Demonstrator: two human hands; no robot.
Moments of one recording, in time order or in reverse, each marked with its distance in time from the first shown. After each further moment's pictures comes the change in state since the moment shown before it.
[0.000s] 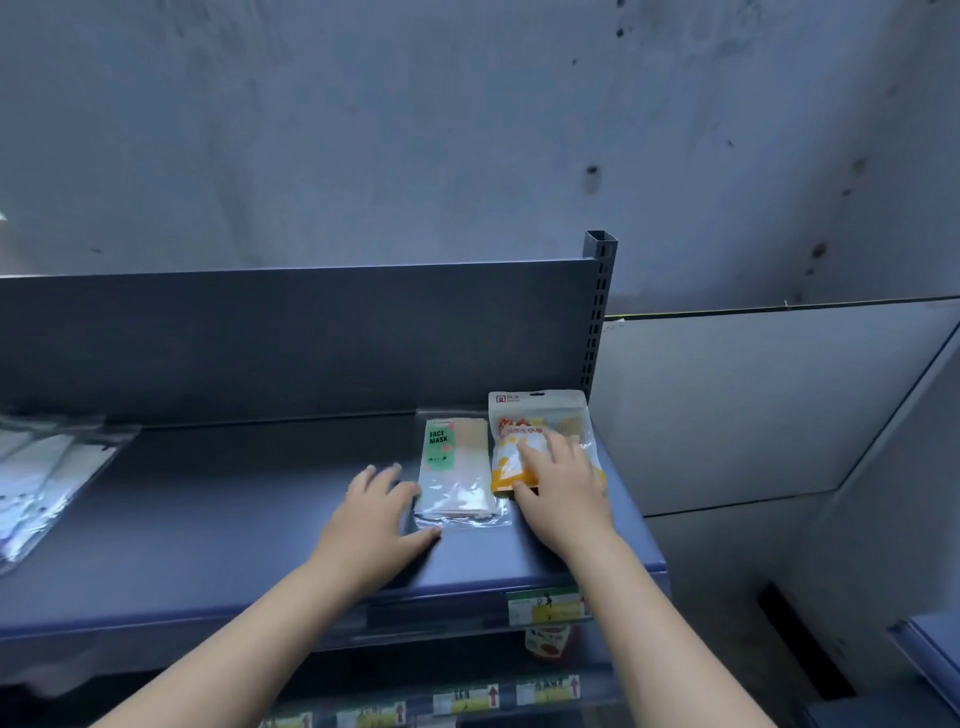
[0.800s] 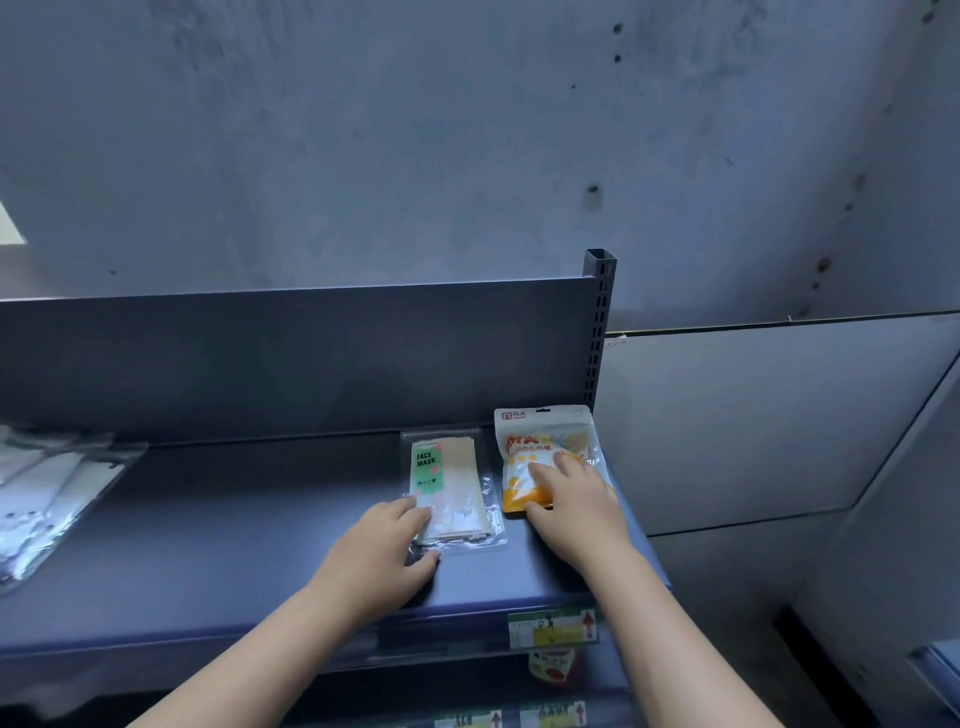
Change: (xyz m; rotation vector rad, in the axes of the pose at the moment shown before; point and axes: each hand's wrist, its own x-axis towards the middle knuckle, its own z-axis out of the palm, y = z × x) left_hand -0.003 0.001 0.003 0.096 -0.010 0.120; right_hand 0.005 0.015 -0.012 -0.015 -0.046 -0.027
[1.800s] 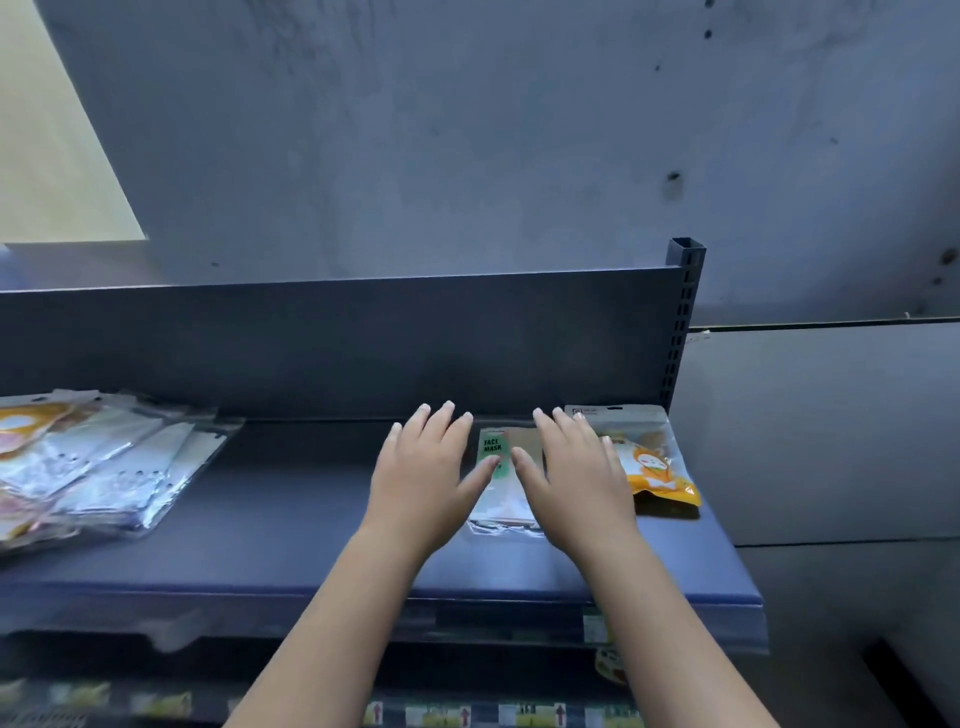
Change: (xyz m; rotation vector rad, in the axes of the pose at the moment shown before) left_hand -0.005 0.013 -0.069 0.161 0.300 -0.135; right_hand -0.019 -0.104 -0.016 0.115 0.174 -0.159
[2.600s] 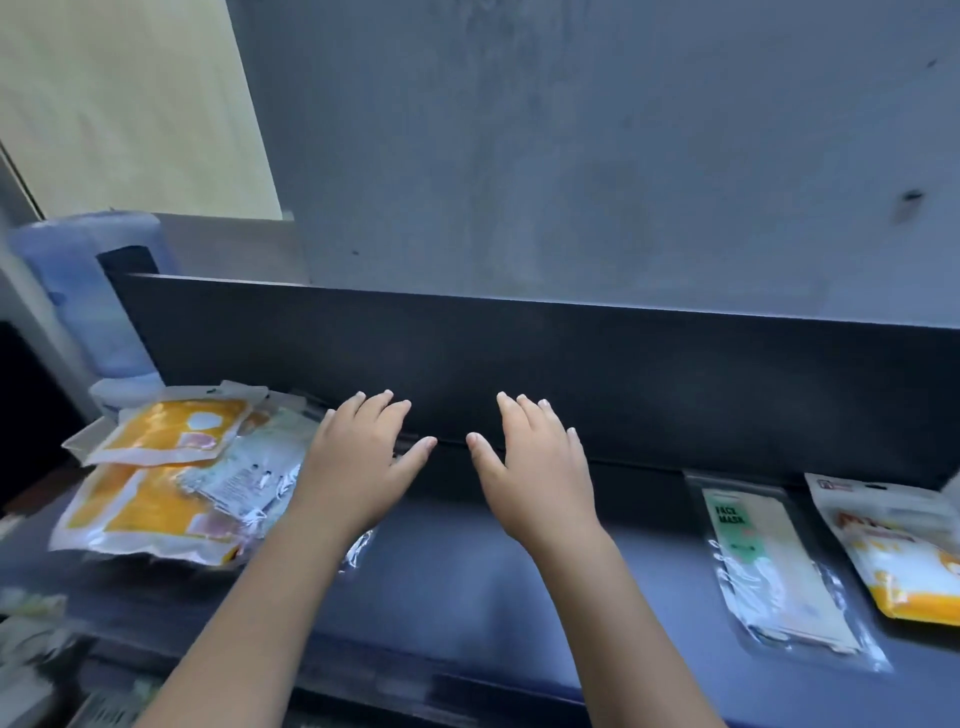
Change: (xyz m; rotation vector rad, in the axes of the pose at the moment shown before) left_hand 0.014 -0.344 -0.075 0.006 0.043 -0.232; right_hand 0.090 -0.309 0.116 0.120 -0.114 -0.126
